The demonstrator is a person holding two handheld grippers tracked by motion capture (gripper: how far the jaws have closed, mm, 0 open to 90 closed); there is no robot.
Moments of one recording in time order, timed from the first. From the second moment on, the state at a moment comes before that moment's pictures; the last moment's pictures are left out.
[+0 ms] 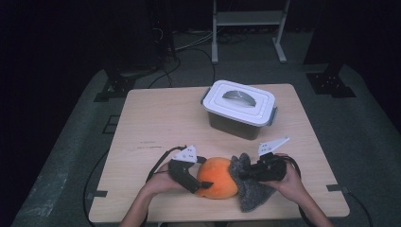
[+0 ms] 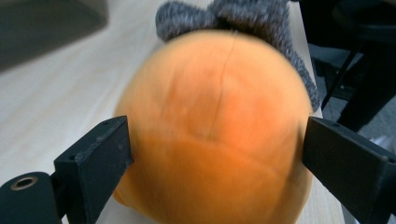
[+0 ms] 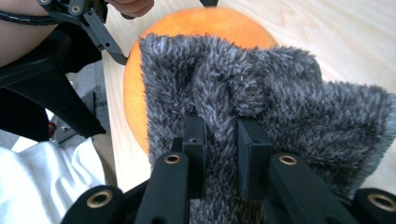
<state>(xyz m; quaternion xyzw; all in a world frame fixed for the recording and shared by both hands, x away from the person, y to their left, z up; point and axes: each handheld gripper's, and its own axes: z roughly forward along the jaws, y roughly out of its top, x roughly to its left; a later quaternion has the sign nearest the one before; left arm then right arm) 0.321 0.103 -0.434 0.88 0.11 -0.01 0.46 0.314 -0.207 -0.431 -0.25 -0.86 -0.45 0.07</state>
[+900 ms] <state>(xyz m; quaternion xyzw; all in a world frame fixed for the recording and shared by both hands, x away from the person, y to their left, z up) 0.313 0.087 -0.424 0.87 0.09 0.06 0.48 0.318 -0.172 -0.399 -0.21 -0.88 -0.42 0.03</state>
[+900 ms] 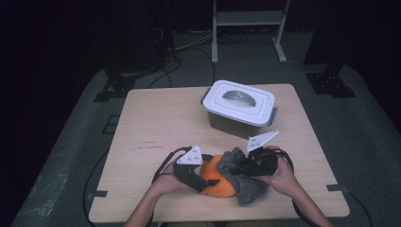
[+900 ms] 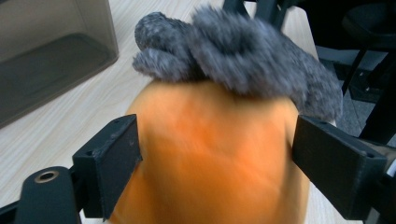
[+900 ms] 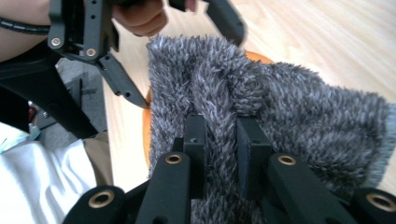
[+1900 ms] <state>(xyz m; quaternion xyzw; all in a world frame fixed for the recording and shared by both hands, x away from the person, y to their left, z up) 0.327 0.125 -0.443 0.87 0.12 0.01 0.48 0.324 -0.222 -0.447 -0.29 -0.86 -0.42 0.06</state>
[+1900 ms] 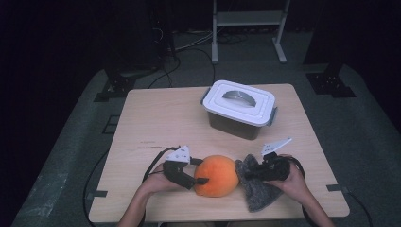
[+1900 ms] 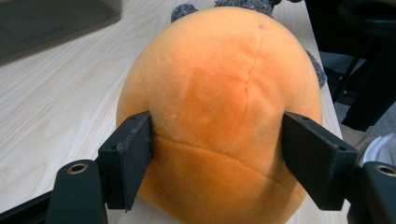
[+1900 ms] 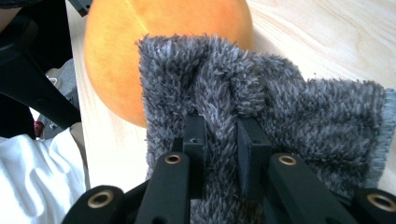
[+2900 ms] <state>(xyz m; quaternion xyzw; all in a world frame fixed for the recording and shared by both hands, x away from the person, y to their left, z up) 0.309 0.082 -0.427 0.88 0.09 0.06 0.47 0.307 -0.196 -0.401 -0.23 -0.87 -0.44 0.01</state>
